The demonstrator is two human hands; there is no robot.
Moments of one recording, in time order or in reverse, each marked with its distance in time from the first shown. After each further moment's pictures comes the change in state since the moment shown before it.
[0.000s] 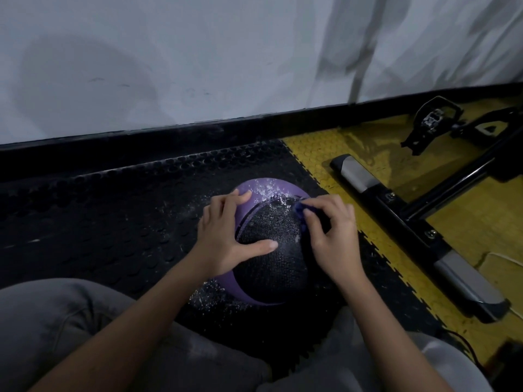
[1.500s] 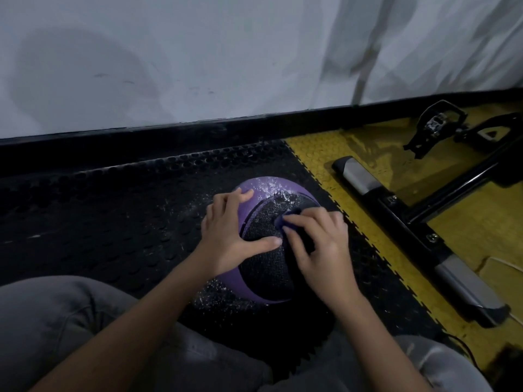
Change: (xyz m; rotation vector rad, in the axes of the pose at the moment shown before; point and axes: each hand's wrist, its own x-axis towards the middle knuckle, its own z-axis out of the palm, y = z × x) left_hand 0.001 0.004 0.001 -0.003 0.020 -0.039; right_hand -0.019 -0.016 0.007 -0.138 -0.014 -0.270
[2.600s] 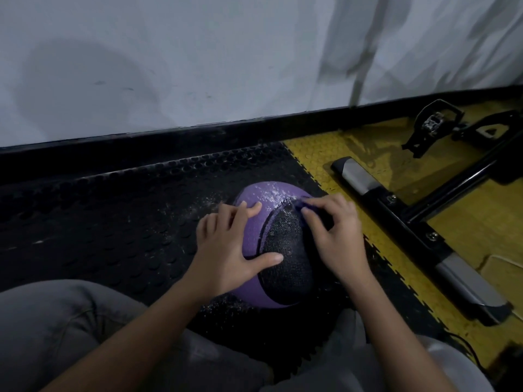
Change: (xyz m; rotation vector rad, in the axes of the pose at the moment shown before) left_hand -0.018 -0.005 0.006 0.306 0.075 0.151; right_hand 0.023 0.020 -0.011 0.136 -0.026 0.269
